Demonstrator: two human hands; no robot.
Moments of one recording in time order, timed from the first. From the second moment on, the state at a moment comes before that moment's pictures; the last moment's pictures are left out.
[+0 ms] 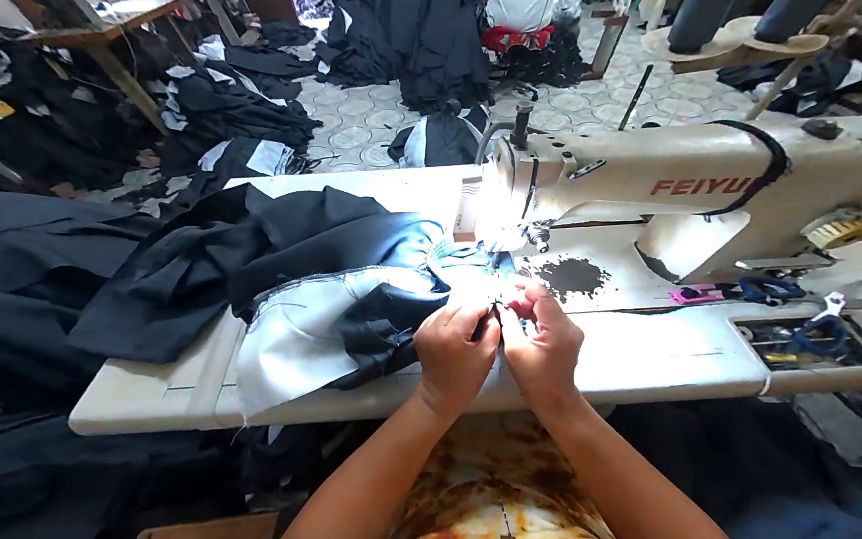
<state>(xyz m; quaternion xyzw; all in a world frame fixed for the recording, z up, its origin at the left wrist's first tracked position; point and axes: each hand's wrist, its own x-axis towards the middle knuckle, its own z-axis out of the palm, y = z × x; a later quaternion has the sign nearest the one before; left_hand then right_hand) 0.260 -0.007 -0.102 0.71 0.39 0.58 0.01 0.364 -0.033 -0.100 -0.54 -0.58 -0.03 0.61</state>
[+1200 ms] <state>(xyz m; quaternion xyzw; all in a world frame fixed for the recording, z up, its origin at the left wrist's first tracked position) 0.255 -0.002 -0.104 0.72 0.35 0.60 0.03 0.360 -0.049 -0.091 -0.50 -0.61 -0.03 0.61</state>
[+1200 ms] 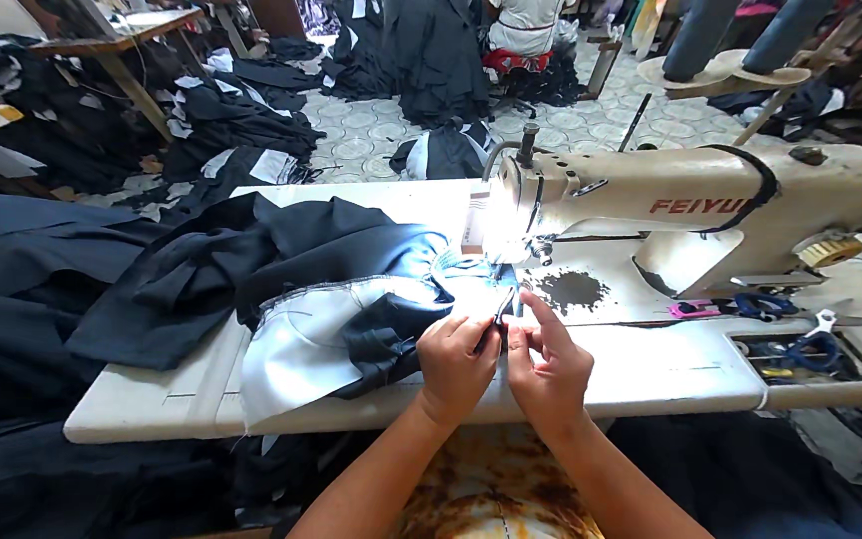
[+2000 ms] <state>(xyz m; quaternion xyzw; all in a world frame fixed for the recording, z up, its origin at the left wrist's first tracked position) 0.241 0.029 -0.060 0.78 0.11 0.62 0.01 0.394 -0.039 -0.036 -0.44 -0.70 -0.13 0.55</state>
